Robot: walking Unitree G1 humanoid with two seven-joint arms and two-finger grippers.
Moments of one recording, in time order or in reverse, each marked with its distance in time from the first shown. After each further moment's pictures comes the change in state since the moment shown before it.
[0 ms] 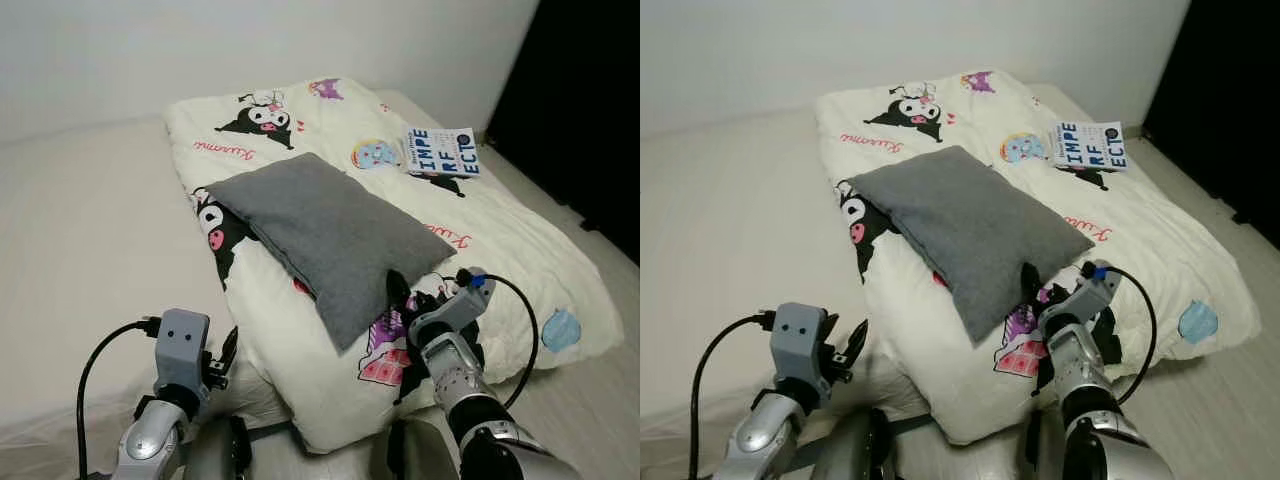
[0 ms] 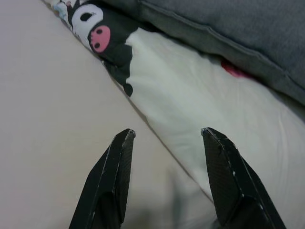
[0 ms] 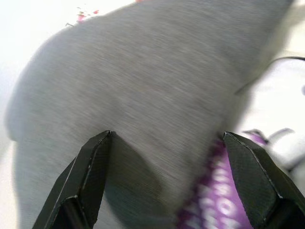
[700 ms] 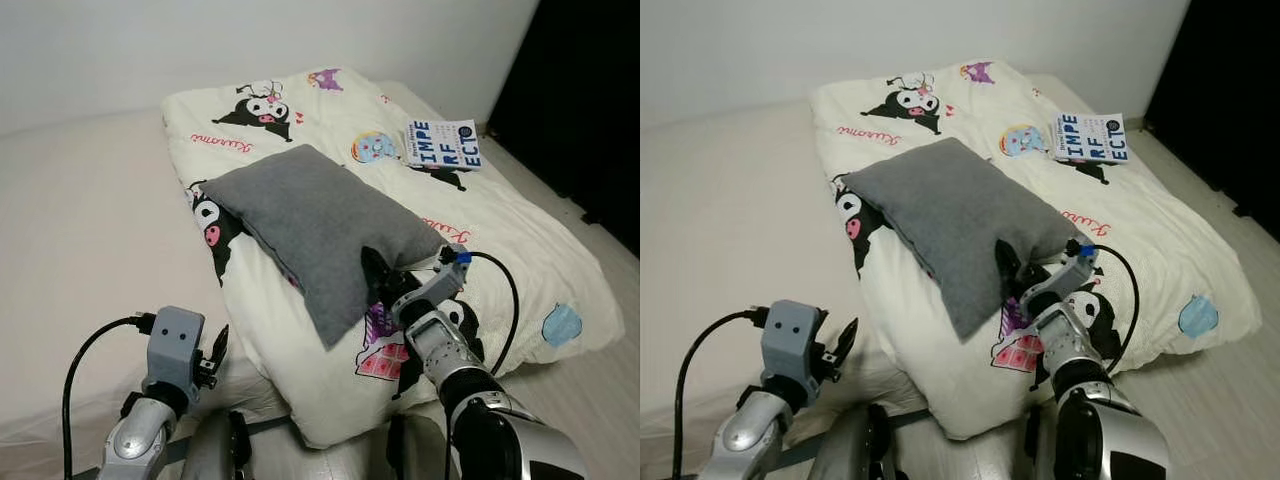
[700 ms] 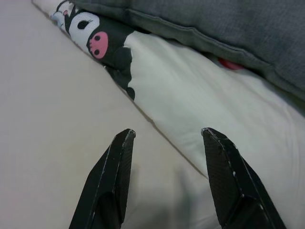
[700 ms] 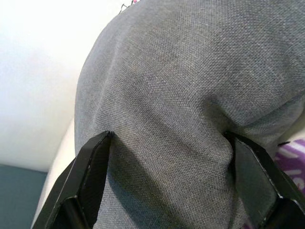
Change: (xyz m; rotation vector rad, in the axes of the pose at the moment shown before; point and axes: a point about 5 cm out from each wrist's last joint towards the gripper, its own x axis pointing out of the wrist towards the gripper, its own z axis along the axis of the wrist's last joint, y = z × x) left arm 0.000 0.009 0.008 0.103 -0.010 -0.015; right arm 0.010 0.033 -0.013 0.112 0.102 0.212
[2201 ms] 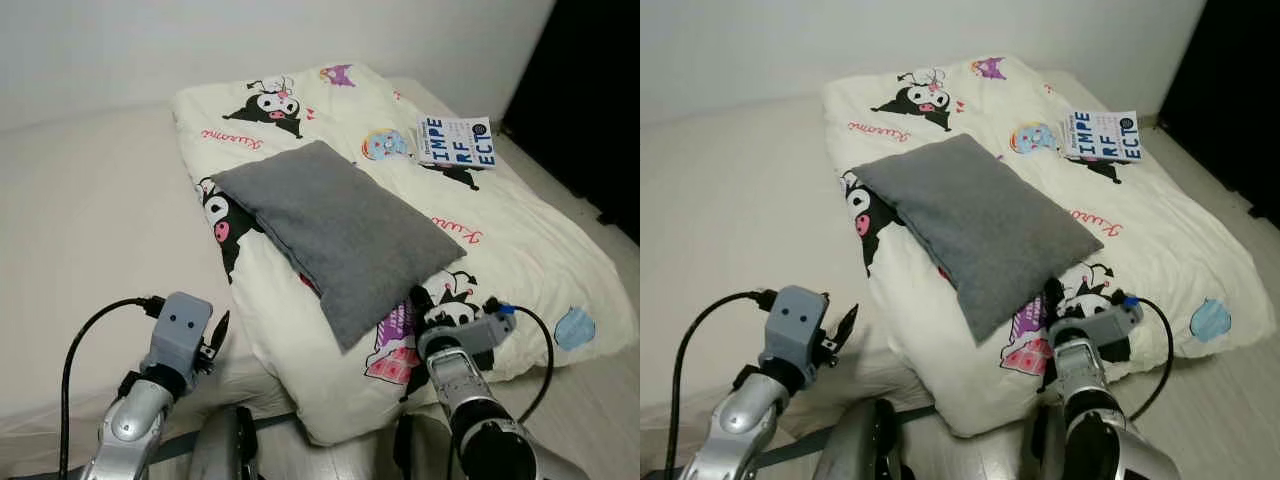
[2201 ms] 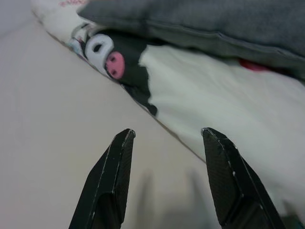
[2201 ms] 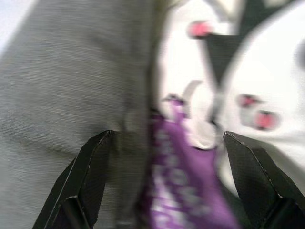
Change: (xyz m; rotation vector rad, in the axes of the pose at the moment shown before) left arm 0.012 0.010 0.019 0.144 -0.058 -0.008; right arm -0.029 -0.048 0.004 0.253 -0.170 -0.371
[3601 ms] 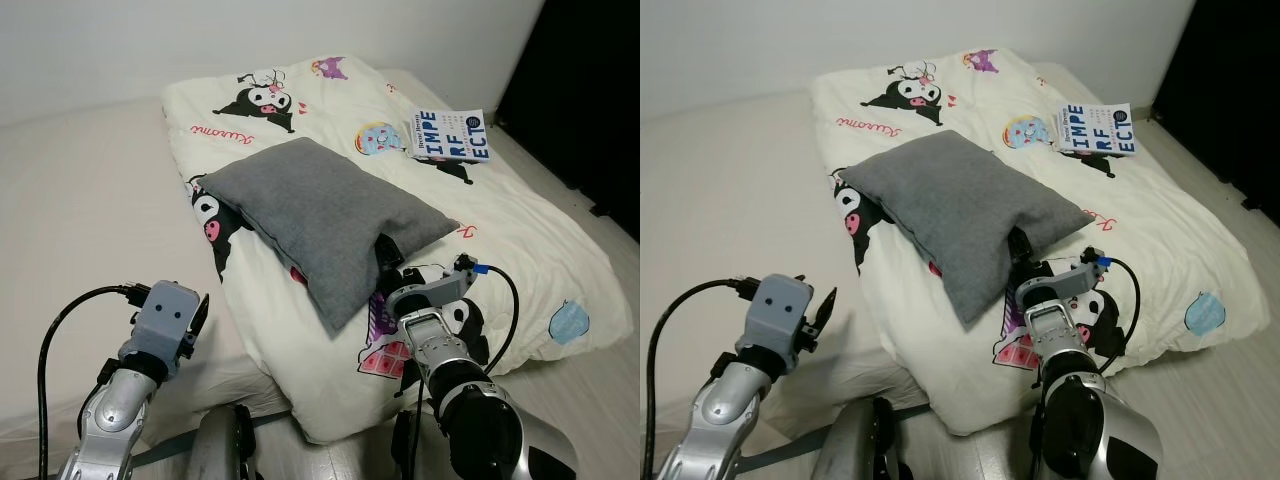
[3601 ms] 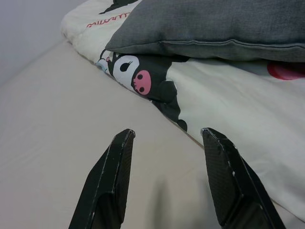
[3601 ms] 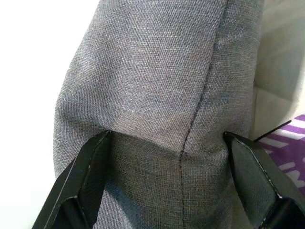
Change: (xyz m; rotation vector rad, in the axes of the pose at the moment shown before) left arm -0.002 0.017 0.008 0.108 -0.037 0.074; right arm 0.013 0.059 -0.019 0.124 0.083 0.296
